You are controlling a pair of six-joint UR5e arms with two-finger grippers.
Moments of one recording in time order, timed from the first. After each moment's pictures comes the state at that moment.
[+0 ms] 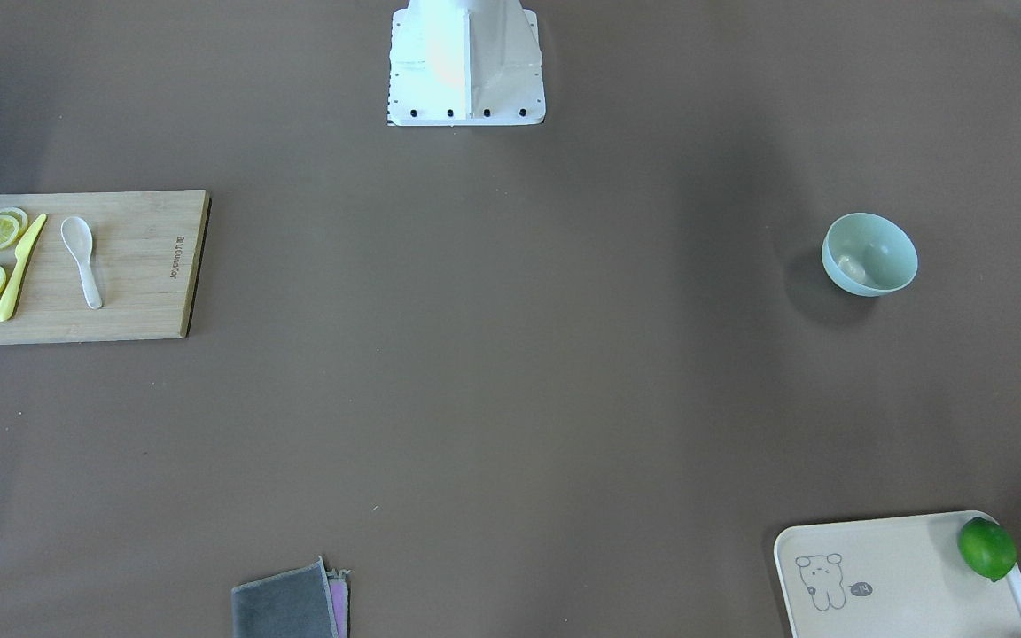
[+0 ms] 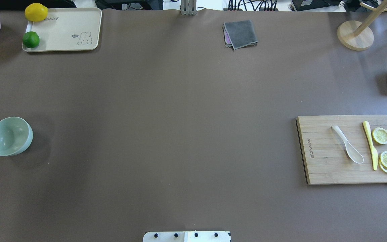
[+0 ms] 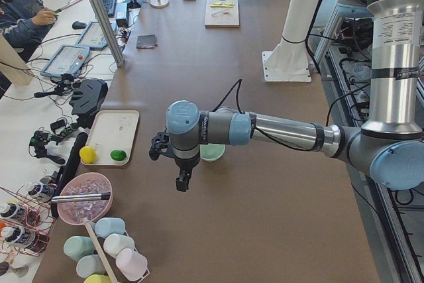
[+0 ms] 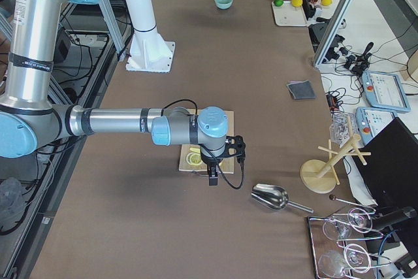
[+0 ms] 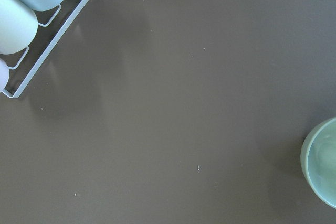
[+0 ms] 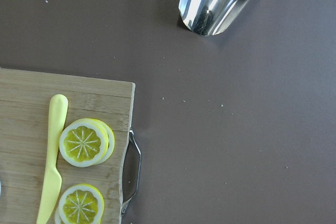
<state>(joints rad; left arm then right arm) -1.60 -1.51 -1.80 -1.45 -2.32 0.20 1.51 -1.80 1.84 -1.53 2.34 -0.02</state>
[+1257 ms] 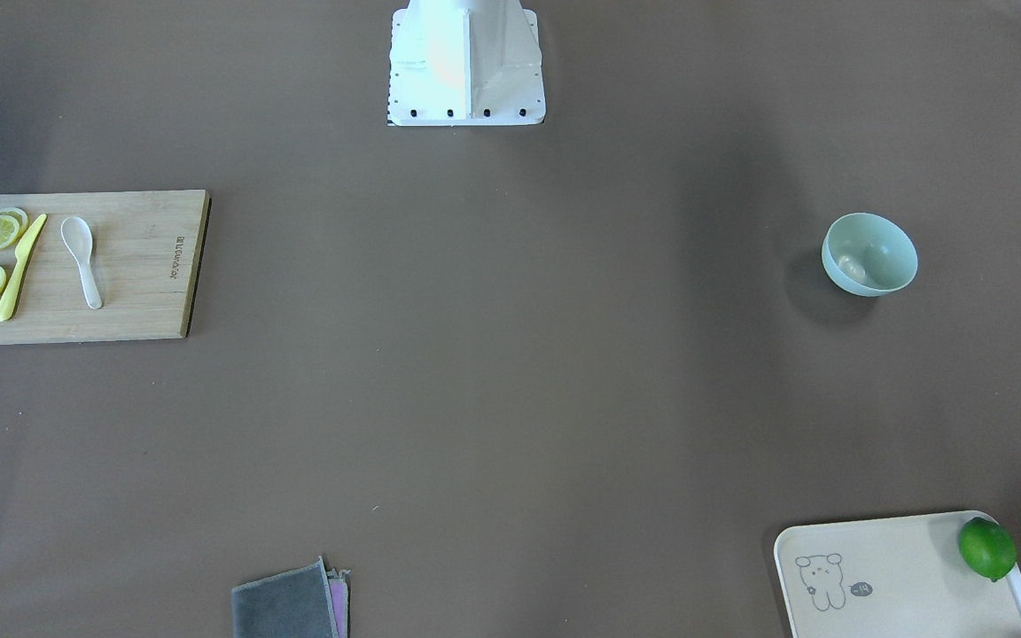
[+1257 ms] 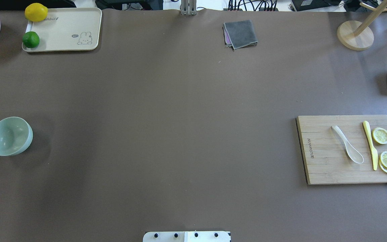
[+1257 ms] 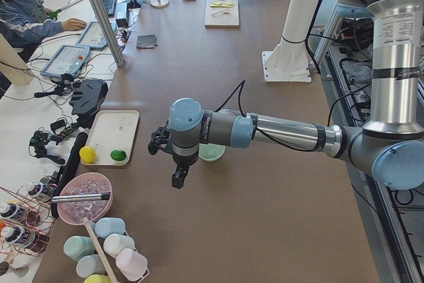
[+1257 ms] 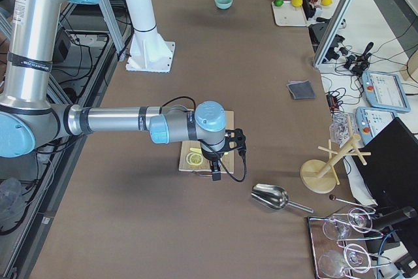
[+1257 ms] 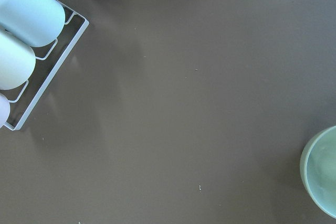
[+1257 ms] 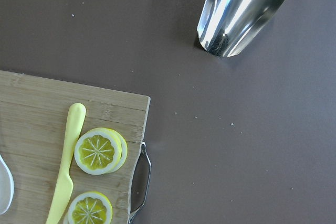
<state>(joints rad) -1.59 -1.50 -1.79 -1.57 -2.32 0.19 1.51 -1.81 1.86 -1.46 2.34 -0.03</state>
